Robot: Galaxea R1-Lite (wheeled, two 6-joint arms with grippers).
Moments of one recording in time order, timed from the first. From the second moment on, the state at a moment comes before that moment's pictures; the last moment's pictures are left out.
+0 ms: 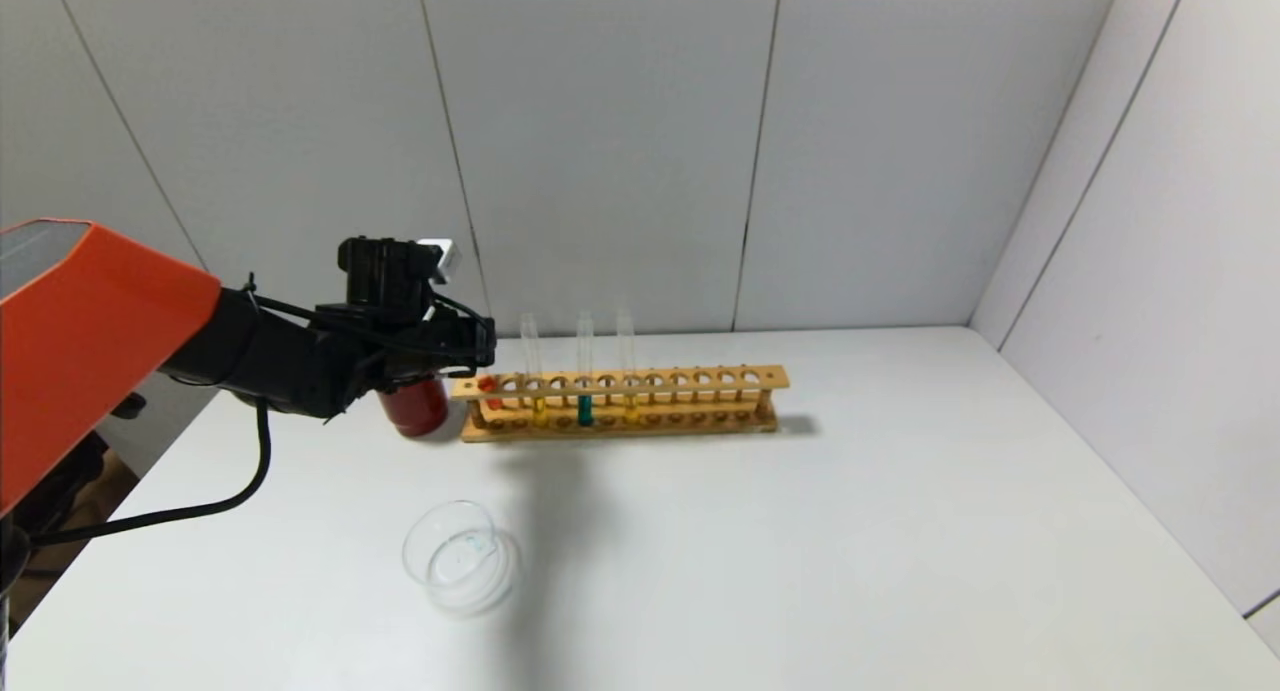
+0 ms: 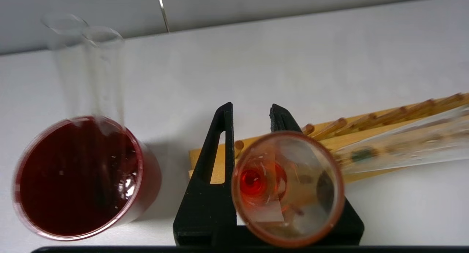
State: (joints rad) left arm -0.21 2.10 -1.24 -0.48 -0.02 -0.09; right arm 0.00 0.00 0.00 0.01 0.00 0.00
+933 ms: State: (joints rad) left arm -0.15 1.50 -0.90 -0.33 -0.02 0.08; right arm 0.00 0.00 0.00 0.01 0.00 0.00
